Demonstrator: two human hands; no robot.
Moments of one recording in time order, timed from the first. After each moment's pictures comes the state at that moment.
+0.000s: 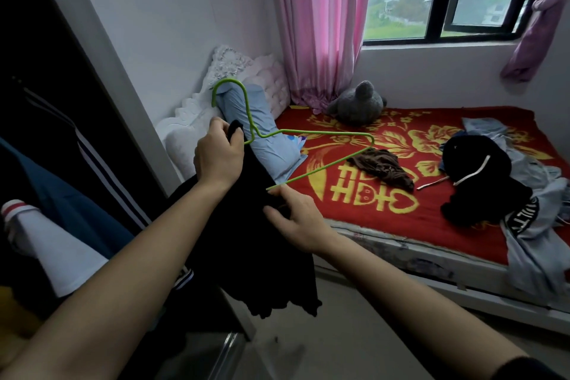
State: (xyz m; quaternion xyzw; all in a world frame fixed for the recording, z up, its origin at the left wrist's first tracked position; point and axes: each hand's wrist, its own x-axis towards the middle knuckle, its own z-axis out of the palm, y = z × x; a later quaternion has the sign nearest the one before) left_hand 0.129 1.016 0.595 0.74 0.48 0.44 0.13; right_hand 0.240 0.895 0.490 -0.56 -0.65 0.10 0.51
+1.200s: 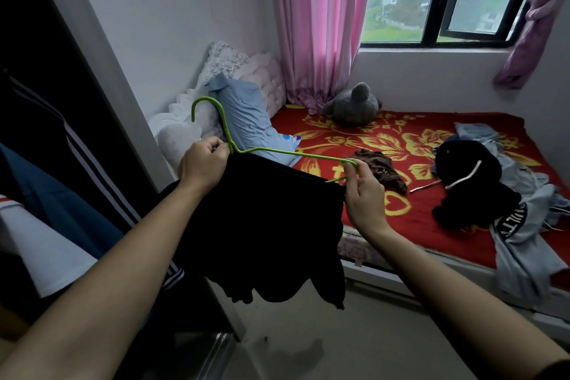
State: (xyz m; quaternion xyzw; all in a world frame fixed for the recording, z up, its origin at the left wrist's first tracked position) left_hand 0.105 1.042 0.576 0.76 0.51 0.34 0.22; right_hand 0.334 0.871 0.489 -0.66 -0.43 0.03 0.61
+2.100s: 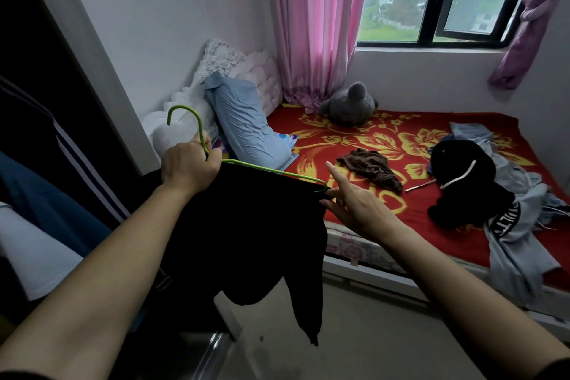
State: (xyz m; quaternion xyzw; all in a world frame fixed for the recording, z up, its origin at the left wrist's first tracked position) left_hand 0.094 1.055 0.574 0.83 0.47 0.29 -0.02; right_hand 0.364 0.856 0.476 -0.65 -0.69 0.02 0.32
